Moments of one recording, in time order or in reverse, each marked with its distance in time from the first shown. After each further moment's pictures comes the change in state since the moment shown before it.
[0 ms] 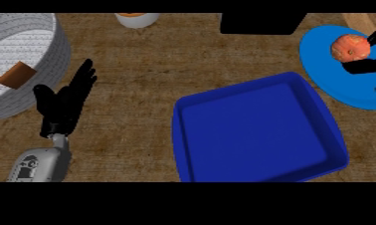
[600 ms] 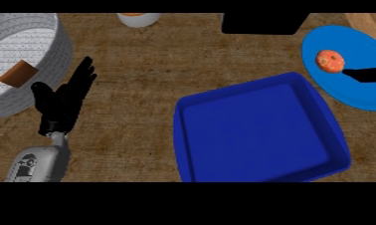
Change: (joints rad) left arm -0.011 0.001 0.007 -0.010 -0.003 -0.006 0.013; right arm -0.038 -0.067 -0.115 0.219 -0.135 0.097 -0.322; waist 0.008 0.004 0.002
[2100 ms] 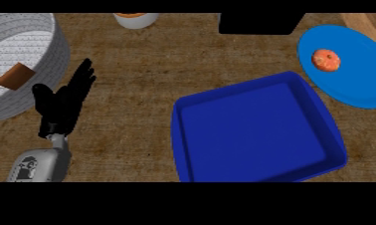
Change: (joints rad) left arm 0.015 -0.018 0.013 -0.016 -0.021 -0.003 0.013; right arm 0.077 -0.147 -0.233 0.051 -0.460 0.534 -0.269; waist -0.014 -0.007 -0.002
